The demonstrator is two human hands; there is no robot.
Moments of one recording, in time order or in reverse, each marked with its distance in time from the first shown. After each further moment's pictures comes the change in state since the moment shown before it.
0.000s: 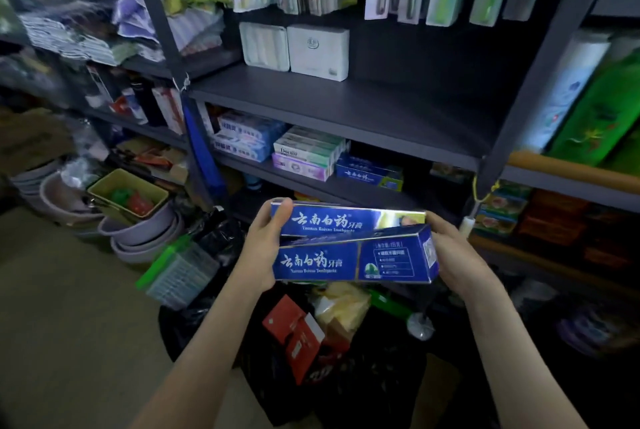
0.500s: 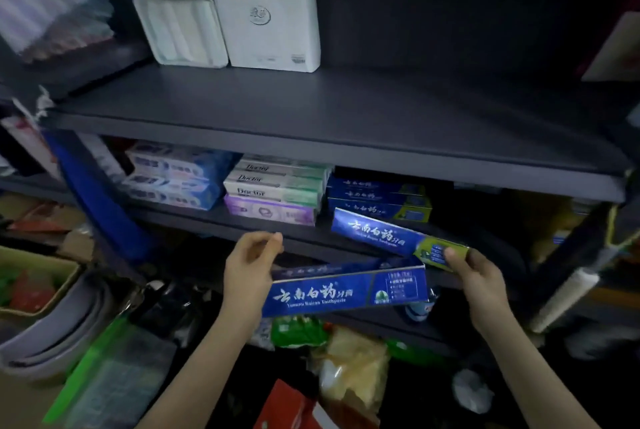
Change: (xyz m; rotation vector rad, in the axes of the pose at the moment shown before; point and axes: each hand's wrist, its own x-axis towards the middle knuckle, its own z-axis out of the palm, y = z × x) left_hand 0.300 -0.070 -0.003 0.186 0.053 0.171; right_hand 0.250 0.144 -0.028 -0.048 0.635 -0.012
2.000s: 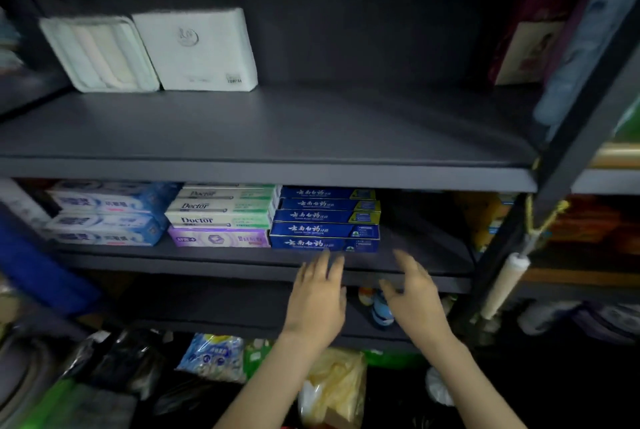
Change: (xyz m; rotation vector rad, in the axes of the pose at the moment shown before) left_hand -0.034 -0.037 0.116 1.189 -0.578 0.687; right_hand -0.039 -0.011 0.014 -0.718 0.011 -0.304
